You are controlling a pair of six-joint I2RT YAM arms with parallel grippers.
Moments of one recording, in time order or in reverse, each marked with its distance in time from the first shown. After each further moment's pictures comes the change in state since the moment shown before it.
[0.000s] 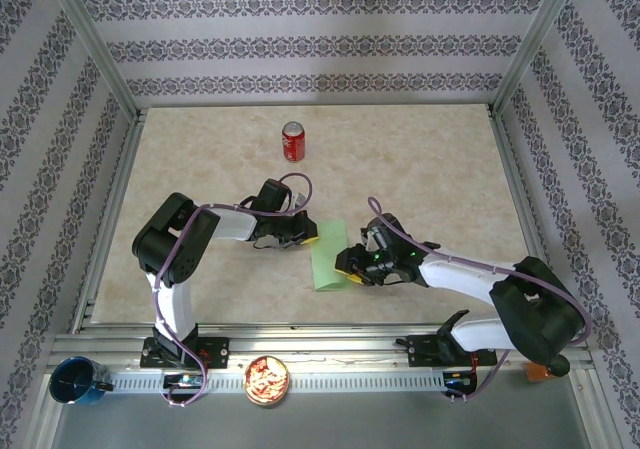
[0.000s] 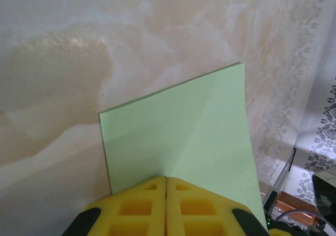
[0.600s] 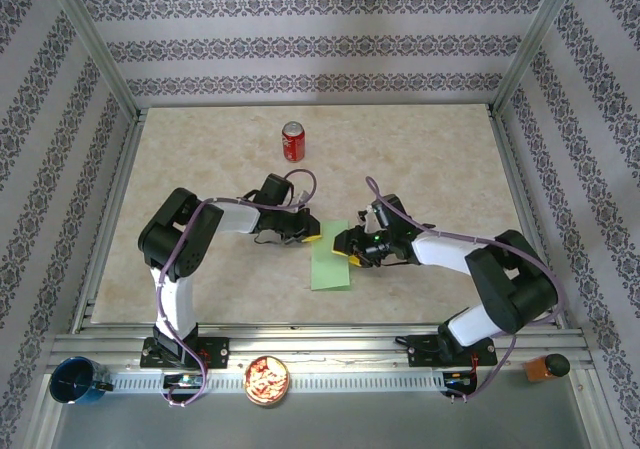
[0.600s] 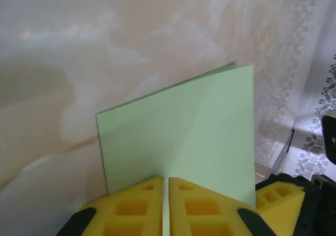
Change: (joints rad) left arm 0.012 0.053 0.095 -0.089 0.077 0.096; right arm -0.153 0.194 0.107 0.071 -0.160 -0.122
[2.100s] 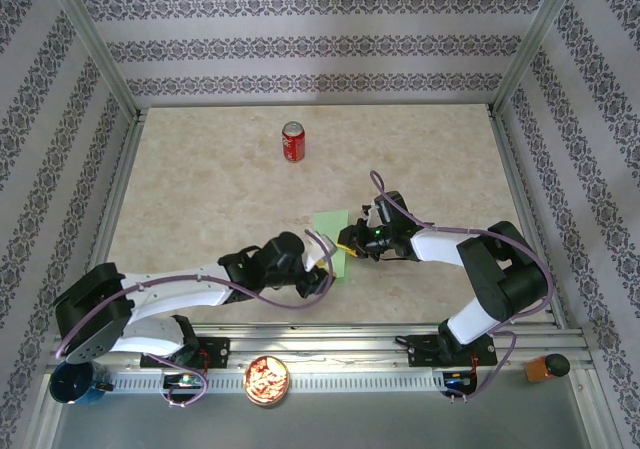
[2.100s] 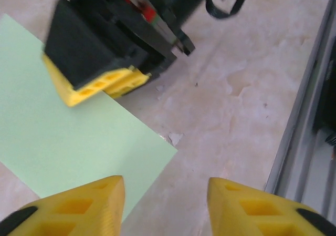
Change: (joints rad) left arm -0.542 -0.641 -0.370 0.015 -0.634 0.597; right arm -0.030 0.061 0.000 0.124 0.011 0.075
